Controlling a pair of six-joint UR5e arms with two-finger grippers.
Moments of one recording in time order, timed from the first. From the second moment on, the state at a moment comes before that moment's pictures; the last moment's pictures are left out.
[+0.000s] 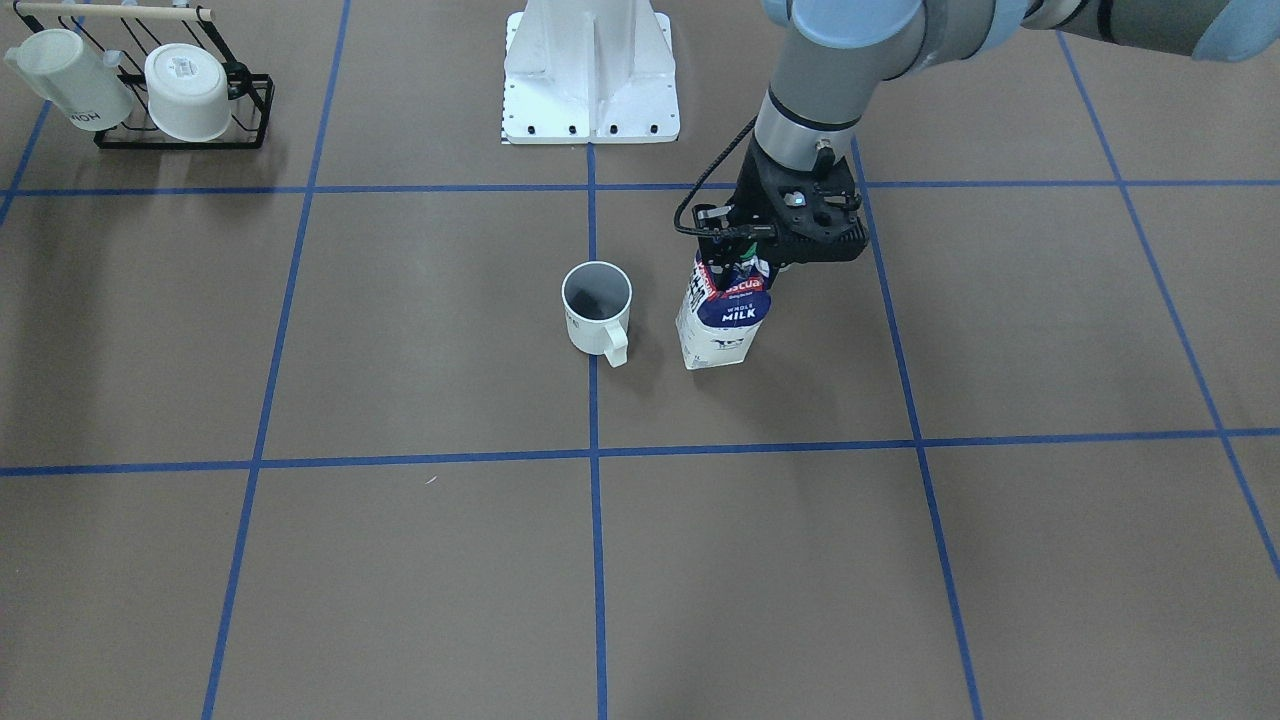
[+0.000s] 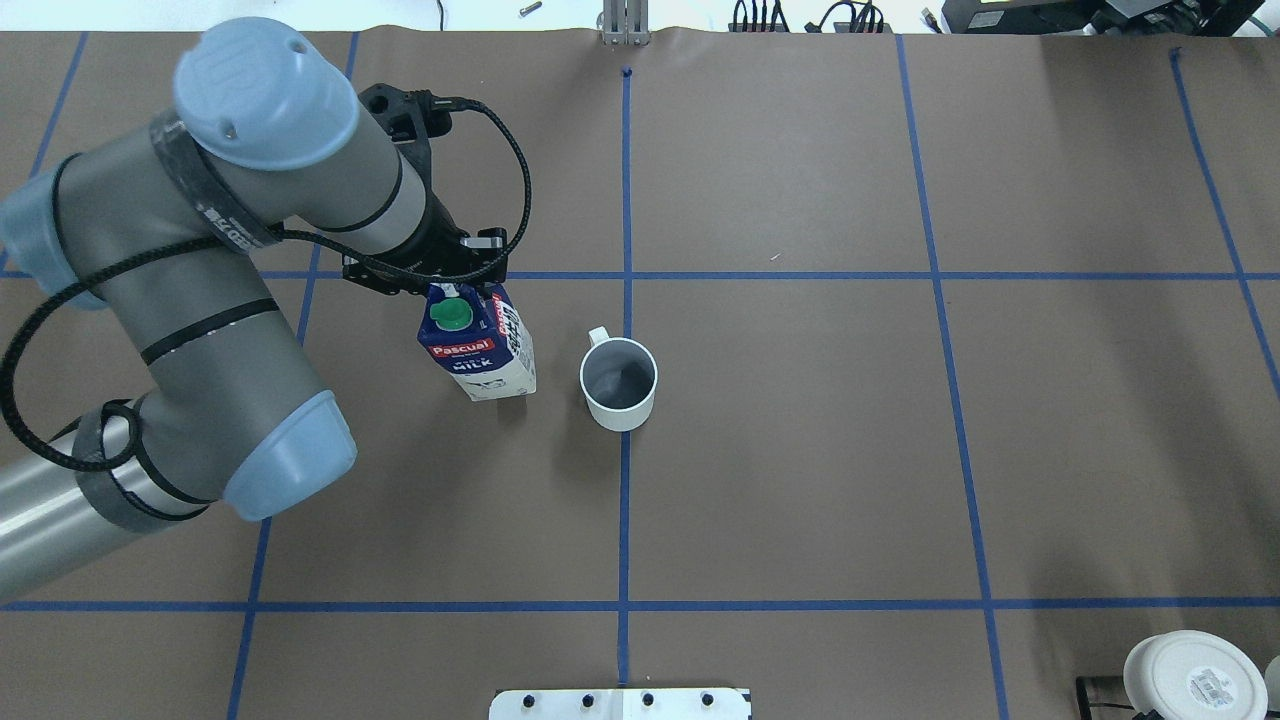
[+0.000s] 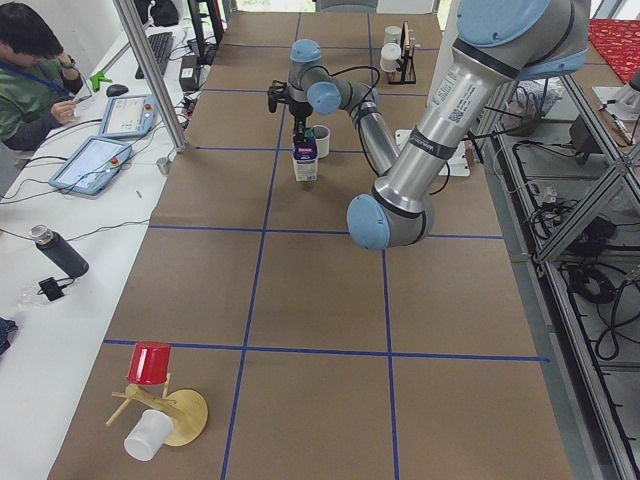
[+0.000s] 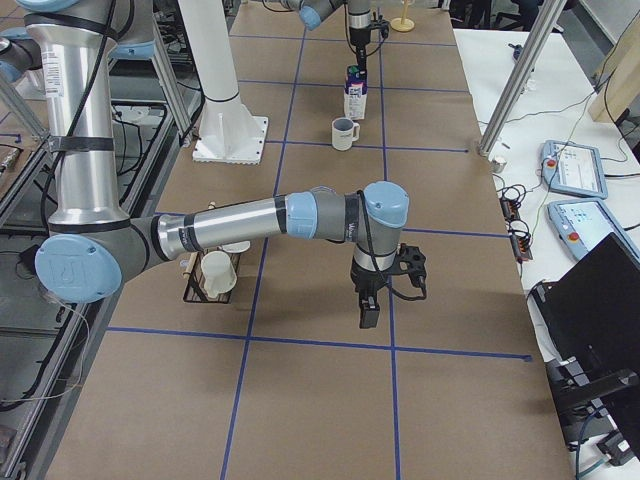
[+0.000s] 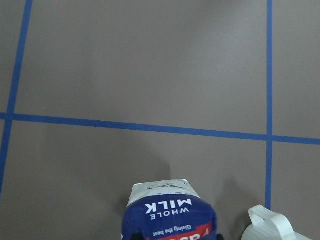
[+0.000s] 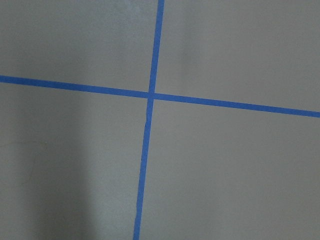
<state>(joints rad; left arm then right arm) -0.68 -2.23 -1.88 -1.44 -1.95 -1.19 1.54 -1.55 1.79 -1.82 2.17 -0.07</state>
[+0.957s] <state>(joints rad) -0.61 -2.26 -1.88 -1.42 -1.91 -1.20 1.54 -1.55 1.78 -1.82 2.17 -0.07</state>
